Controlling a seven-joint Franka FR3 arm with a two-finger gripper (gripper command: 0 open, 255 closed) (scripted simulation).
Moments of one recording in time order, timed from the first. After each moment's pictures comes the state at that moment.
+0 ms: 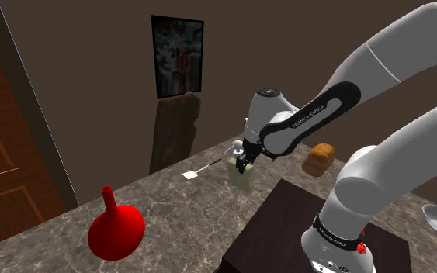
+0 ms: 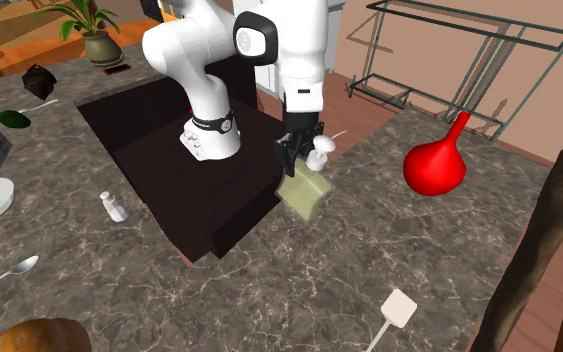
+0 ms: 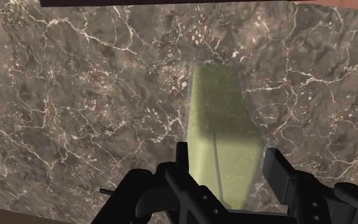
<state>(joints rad) -0.13 -0.44 0.10 -2.95 -0.15 2.63 0.17</state>
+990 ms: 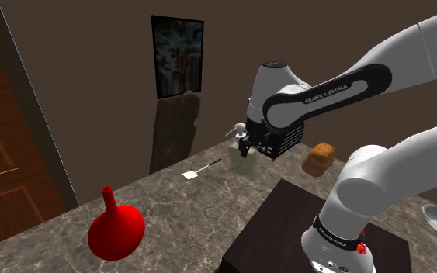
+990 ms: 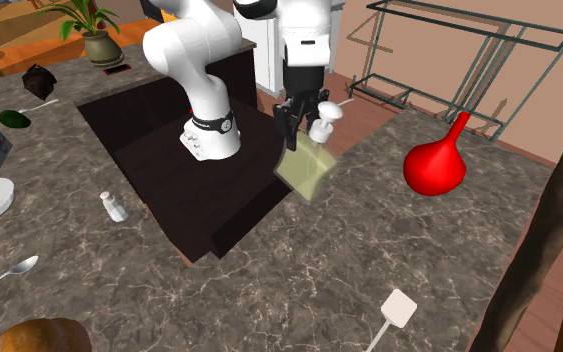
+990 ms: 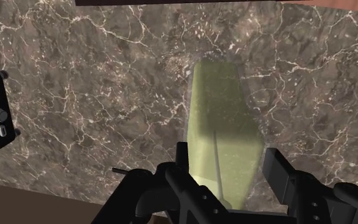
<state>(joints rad) -0.09 -0.64 0.07 -2.85 -0.11 2.34 0.12</state>
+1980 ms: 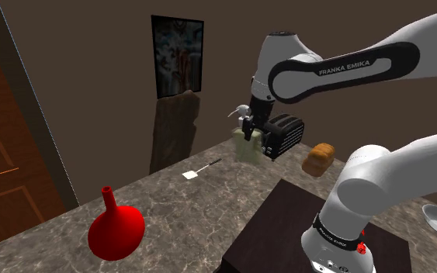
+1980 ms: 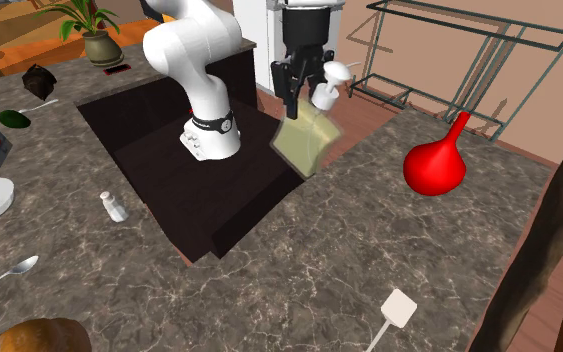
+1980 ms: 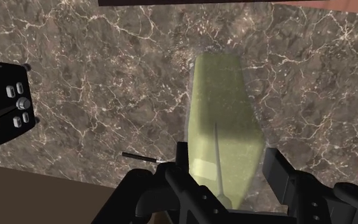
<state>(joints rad) -0.08 -0.74 0.06 -2.71 -0.09 2.10 0.09</state>
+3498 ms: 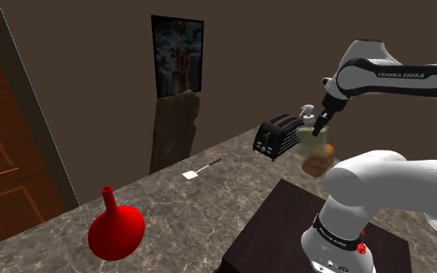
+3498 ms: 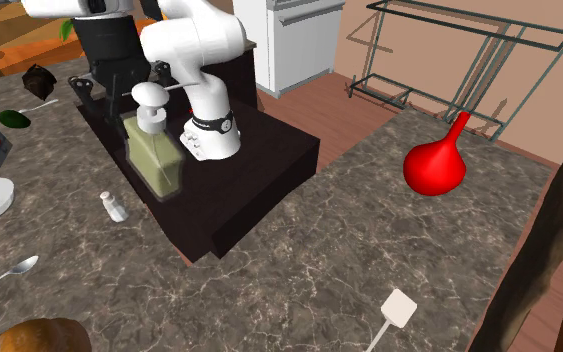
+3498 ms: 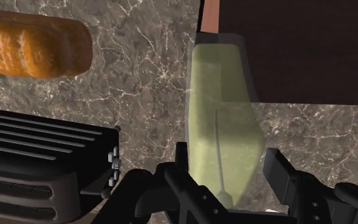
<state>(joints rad) -0.44 -1.07 -0.48 -2.80 -0.46 1.94 -0.51</state>
